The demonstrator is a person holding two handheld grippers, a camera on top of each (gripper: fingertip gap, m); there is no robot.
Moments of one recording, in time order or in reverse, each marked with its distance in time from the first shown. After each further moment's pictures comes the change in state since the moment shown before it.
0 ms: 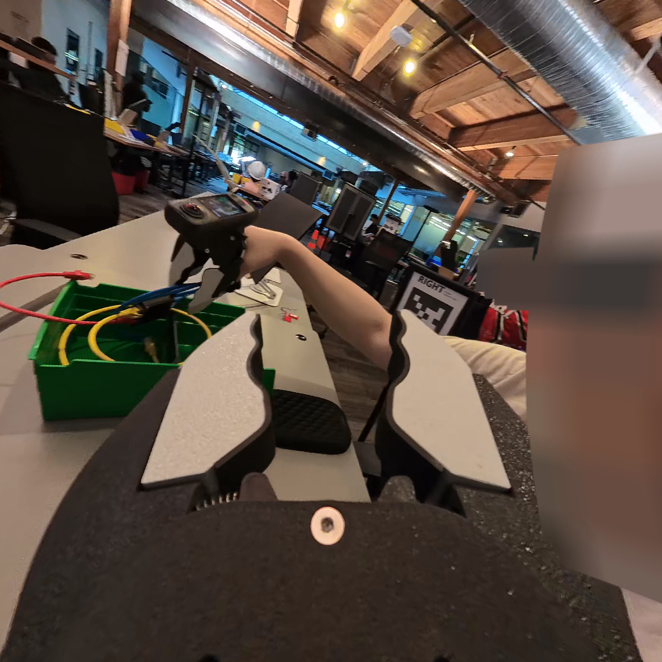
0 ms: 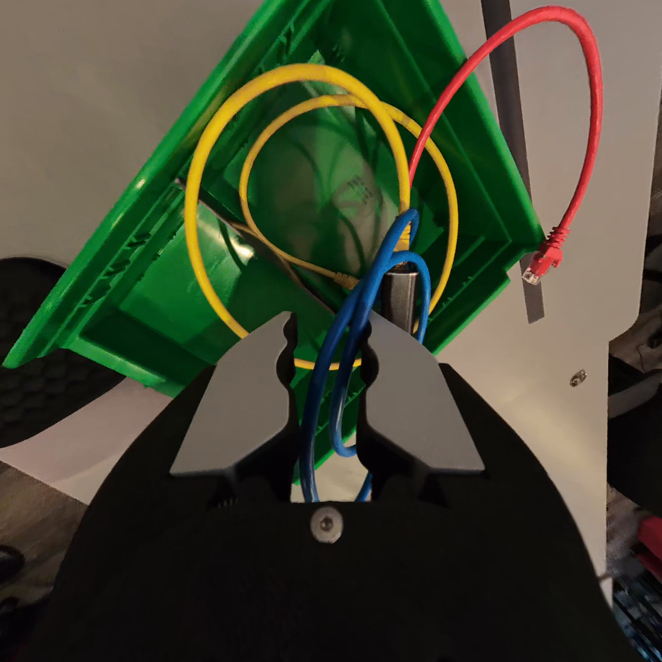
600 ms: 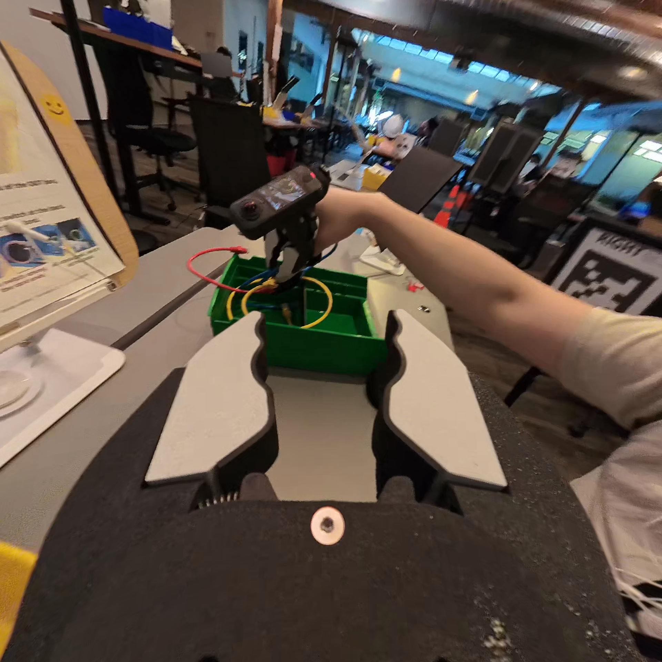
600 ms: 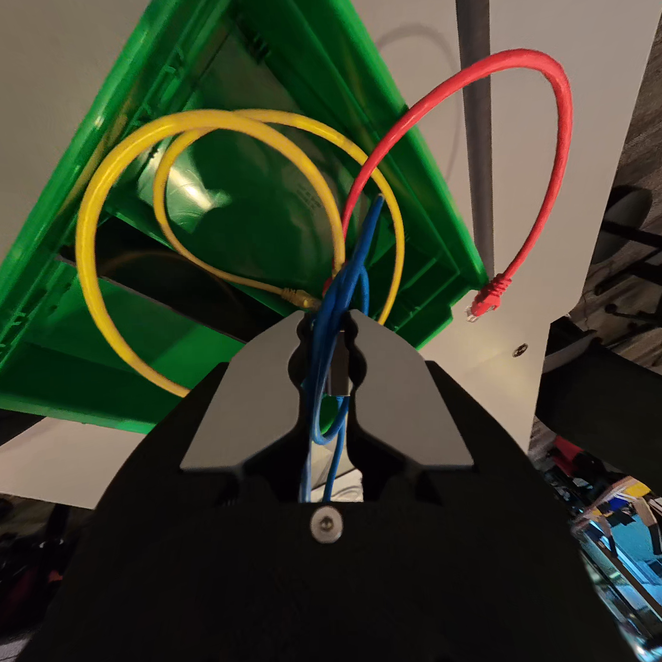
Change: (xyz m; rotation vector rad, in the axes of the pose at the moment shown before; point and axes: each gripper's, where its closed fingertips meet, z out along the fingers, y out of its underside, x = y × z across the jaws) left arm -0.056 0.011 -0.011 -0.117 -0.406 0.191; right arm 0.038 -0.030 0.032 -0.228 0.081 -0.044
